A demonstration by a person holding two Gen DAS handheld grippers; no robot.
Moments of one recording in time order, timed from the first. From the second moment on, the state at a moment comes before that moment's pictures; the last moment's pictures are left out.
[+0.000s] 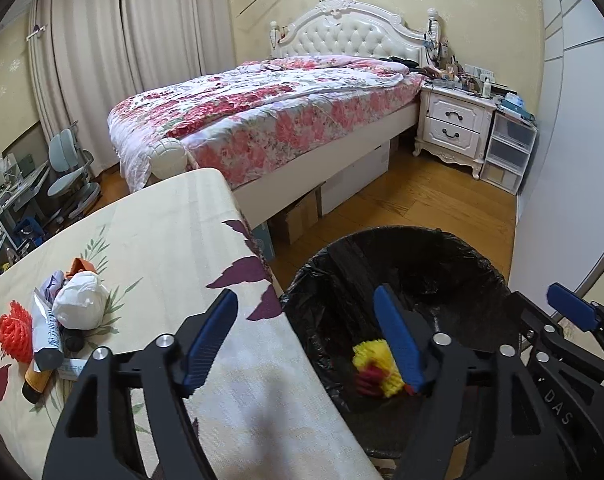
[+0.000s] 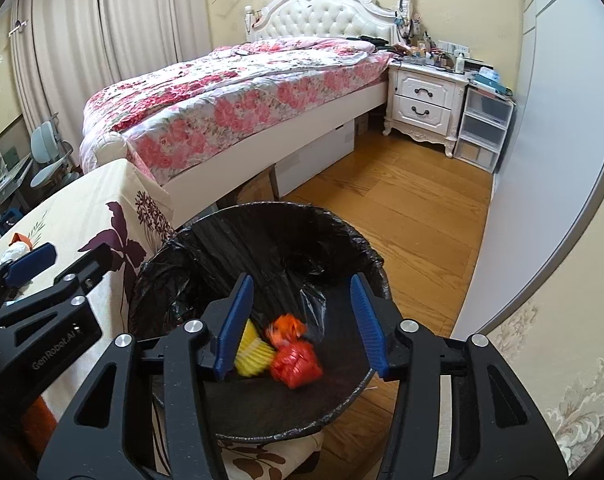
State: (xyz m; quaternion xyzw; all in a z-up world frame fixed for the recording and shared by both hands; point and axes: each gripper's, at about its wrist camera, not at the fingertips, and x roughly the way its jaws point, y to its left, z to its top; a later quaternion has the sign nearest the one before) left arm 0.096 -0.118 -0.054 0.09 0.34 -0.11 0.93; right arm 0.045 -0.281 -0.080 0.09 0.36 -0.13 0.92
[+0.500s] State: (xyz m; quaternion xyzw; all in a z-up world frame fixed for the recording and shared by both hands) left arm 0.076 -0.041 -0.040 0.06 0.34 -0.03 0.94; right arm 0.042 -0.243 -0.065 0.09 0.35 -0.08 0.93
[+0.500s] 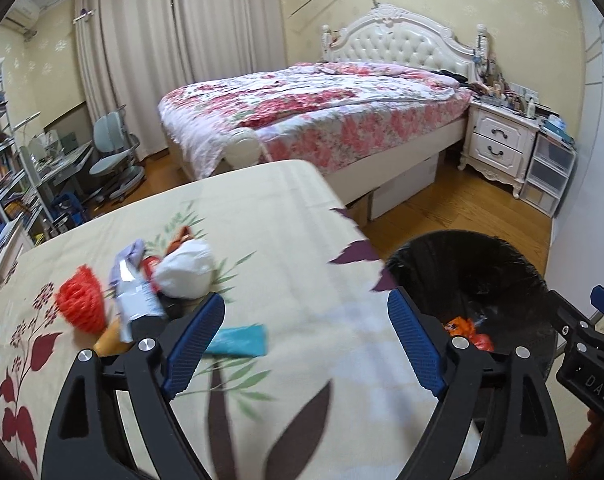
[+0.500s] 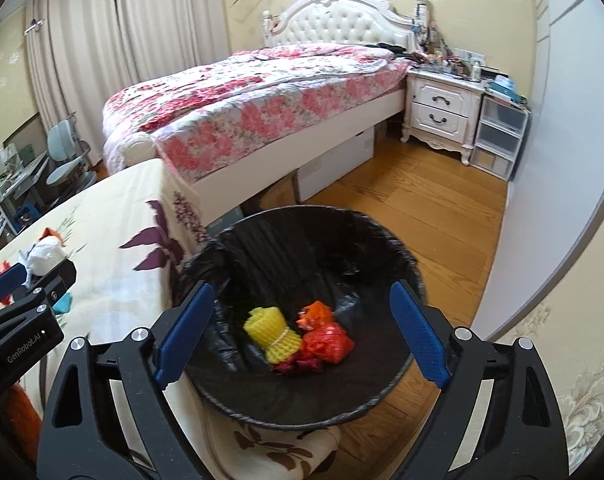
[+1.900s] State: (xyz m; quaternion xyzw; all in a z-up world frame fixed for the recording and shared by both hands) left arm 0.023 0.163 -0.065 0.01 0.39 0.14 0.91; right arm 0.066 -0.057 -0.086 -0.03 0.44 0.06 0.90
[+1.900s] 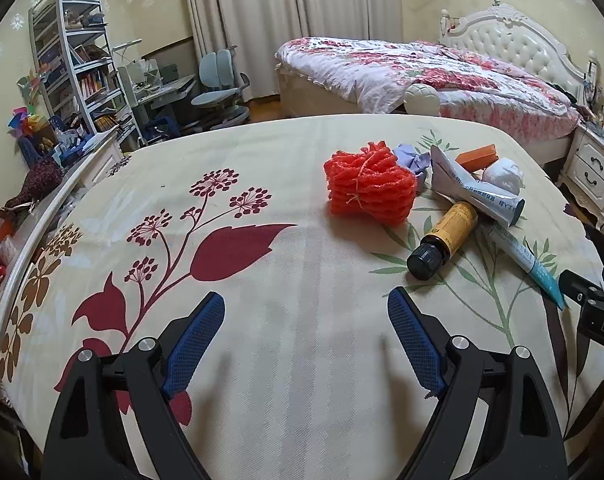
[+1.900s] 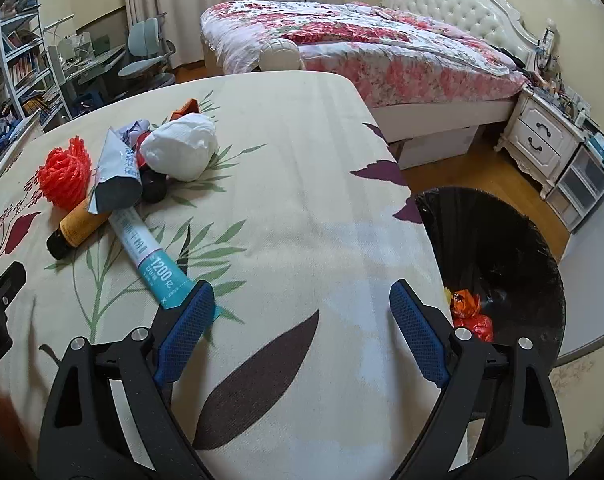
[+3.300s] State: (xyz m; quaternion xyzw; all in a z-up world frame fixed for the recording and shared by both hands) left arm 0.054 0.169 -0.062 -0.02 0.38 0.11 0.92; right arm 0.093 -0.041 -0.083 -0.01 0.42 0.10 0.90
